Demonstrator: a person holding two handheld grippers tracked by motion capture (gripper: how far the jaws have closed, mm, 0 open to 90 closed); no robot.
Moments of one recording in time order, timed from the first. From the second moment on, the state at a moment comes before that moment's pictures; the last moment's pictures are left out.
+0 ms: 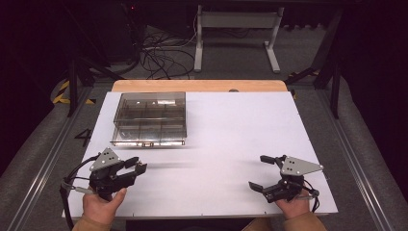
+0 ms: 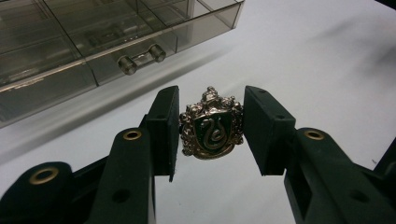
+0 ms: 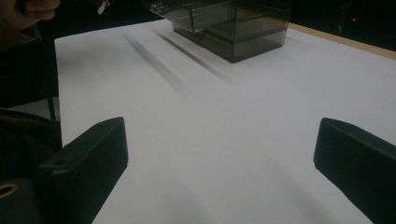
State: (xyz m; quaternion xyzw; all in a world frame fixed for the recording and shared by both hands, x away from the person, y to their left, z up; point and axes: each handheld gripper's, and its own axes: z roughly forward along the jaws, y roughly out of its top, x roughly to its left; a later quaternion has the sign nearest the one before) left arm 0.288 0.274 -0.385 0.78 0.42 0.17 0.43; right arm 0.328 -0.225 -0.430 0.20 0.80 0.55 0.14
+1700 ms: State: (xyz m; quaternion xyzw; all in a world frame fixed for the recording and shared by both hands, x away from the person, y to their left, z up) left arm 0.344 0.259 -0.349 0.78 0.42 0.16 0.44; right arm 0.328 -0.226 -0.430 0.20 0.80 0.55 0.14
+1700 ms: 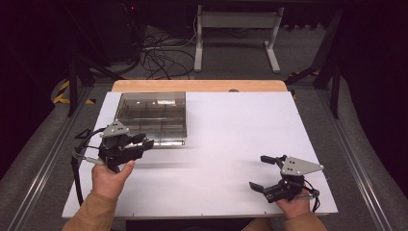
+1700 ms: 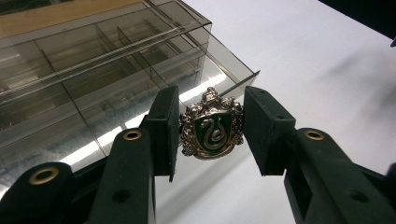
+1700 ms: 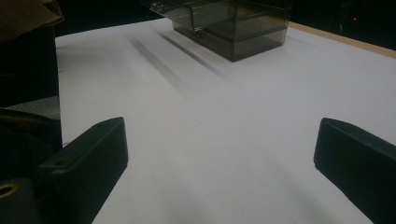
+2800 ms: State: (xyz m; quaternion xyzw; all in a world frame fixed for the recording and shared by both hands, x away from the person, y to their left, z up) left arm 0.373 0.251 -0.354 0.78 0.43 0.17 0.42; right arm 0.328 -0.227 -0.430 0.20 0.80 0.55 0.14
